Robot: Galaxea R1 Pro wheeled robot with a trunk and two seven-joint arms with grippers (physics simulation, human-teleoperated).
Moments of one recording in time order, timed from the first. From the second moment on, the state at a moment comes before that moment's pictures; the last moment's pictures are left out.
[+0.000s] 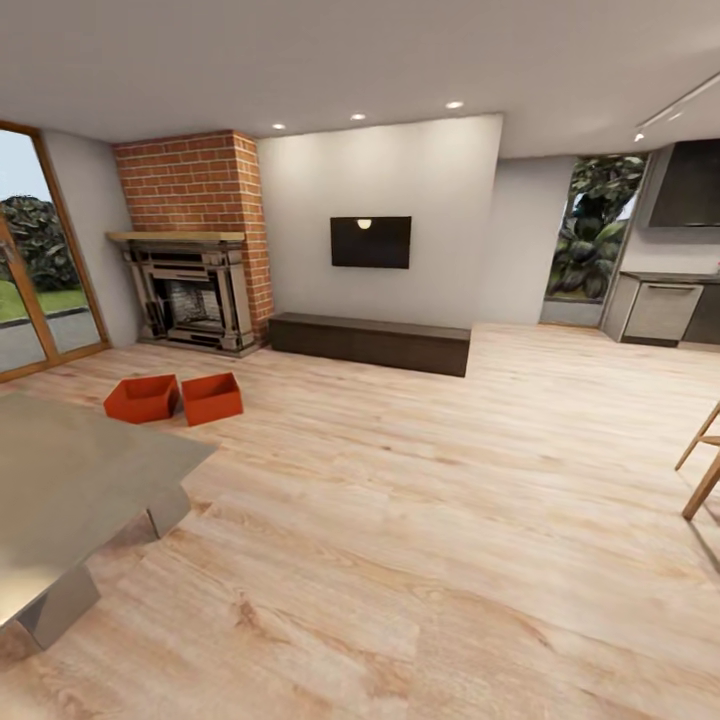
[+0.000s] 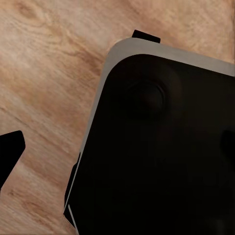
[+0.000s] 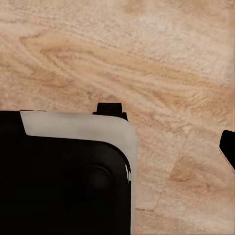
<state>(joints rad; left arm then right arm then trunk) 0.00 -0.01 0.07 -0.13 0.24 0.01 0.13 -0.15 -0.06 0.24 0.03 -0.23 -0.17 0.05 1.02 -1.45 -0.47</state>
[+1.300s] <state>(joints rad) 0.00 -0.01 0.07 -0.13 0.24 0.01 0.14 -0.15 -0.06 0.24 0.03 -0.23 -0.17 0.05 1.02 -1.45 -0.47</state>
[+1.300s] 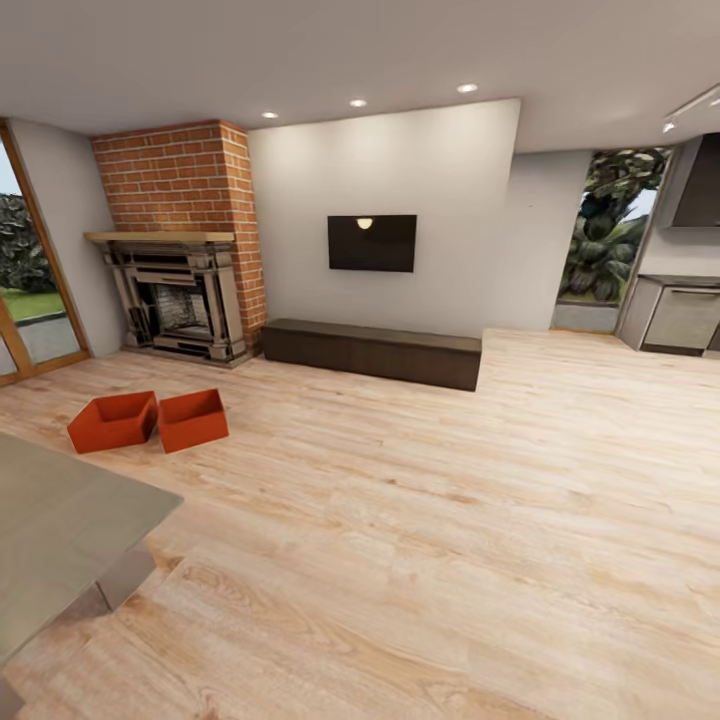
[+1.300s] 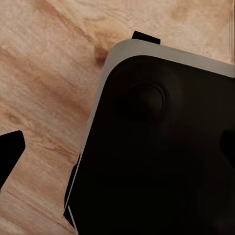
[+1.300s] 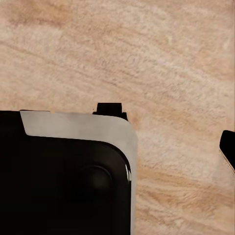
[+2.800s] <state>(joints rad) 0.00 -0.01 0.07 -0.13 0.24 0.01 0.14 -0.15 -0.06 0.24 0.03 -0.24 -0.17 0.05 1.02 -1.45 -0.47</state>
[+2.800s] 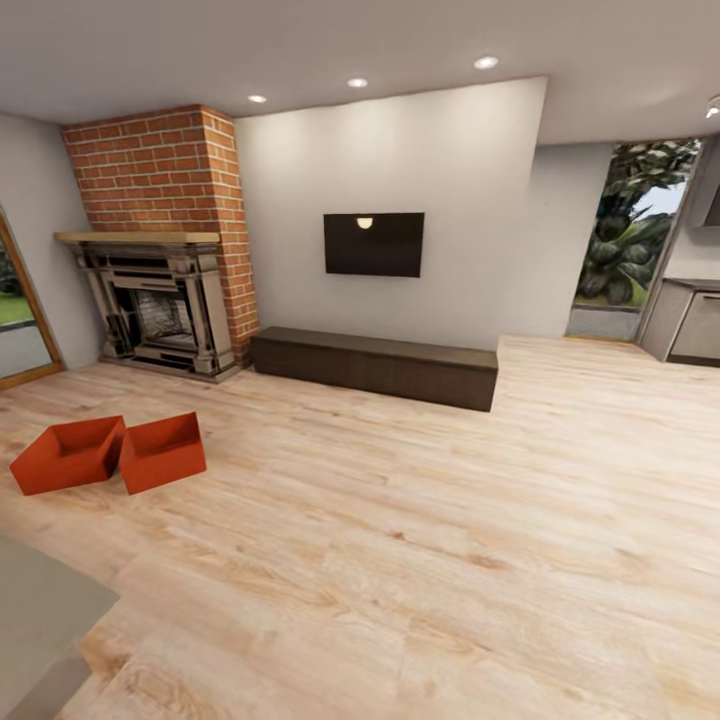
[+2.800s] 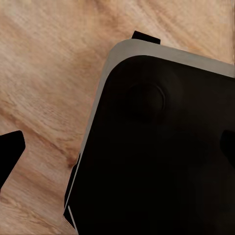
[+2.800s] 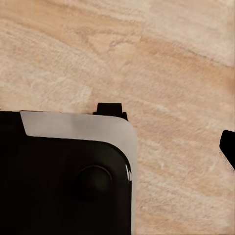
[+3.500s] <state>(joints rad) 0.00 -0.01 0.07 -0.13 0.24 0.01 0.14 -0.15 -0.06 0.26 0.03 -0.22 -0.17 0.05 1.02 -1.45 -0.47</state>
